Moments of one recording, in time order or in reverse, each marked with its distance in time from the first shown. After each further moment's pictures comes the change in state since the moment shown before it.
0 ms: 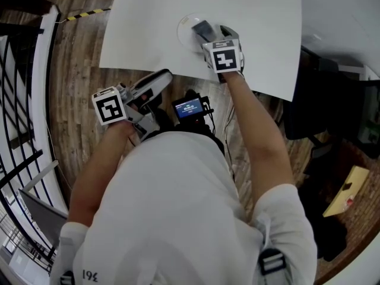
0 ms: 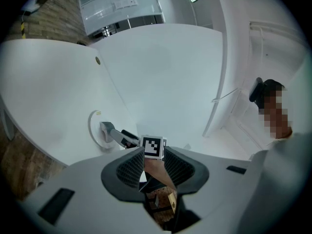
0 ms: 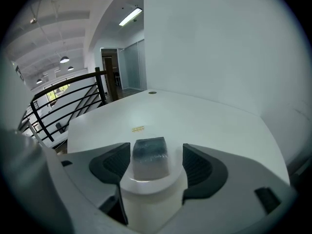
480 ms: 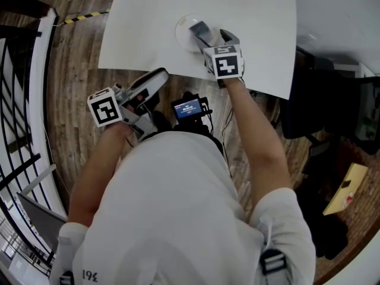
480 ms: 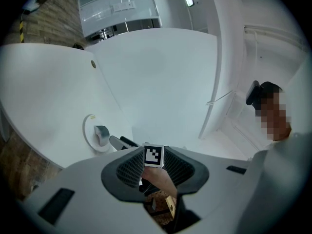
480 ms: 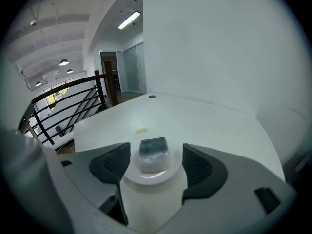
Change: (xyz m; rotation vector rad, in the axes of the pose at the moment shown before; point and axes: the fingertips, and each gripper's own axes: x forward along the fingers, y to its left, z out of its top) left arm -0.008 -0.023 0.003 0.017 -0.041 -0.051; right arm -0.034 0.006 0.001 0.015 -0.032 -0.008
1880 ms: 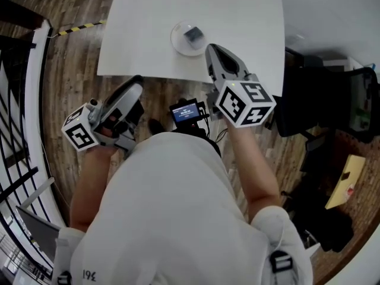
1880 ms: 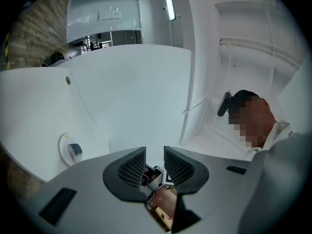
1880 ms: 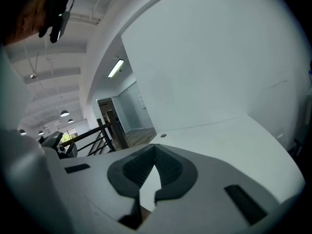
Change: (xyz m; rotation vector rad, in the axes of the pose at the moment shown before) left arm -0.057 -0.103 0.040 0.100 -0.120 -0.226; right arm -0.169 0.061 0.088 0.342 -0.401 0.099
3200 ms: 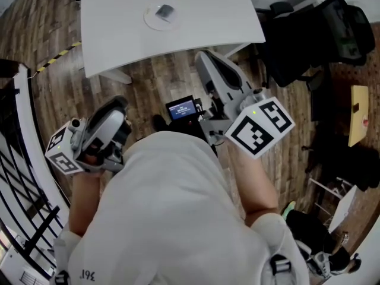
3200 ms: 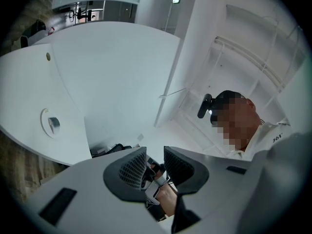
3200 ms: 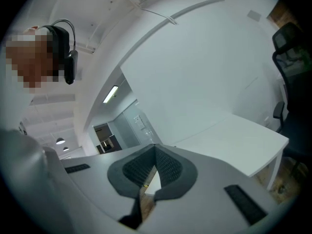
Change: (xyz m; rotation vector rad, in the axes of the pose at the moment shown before) left arm -0.083 -0.117 -0.047 -0.061 0.255 -0.277; right arm -0.168 0.135 -0.002 0.203 -0.263 -0.043
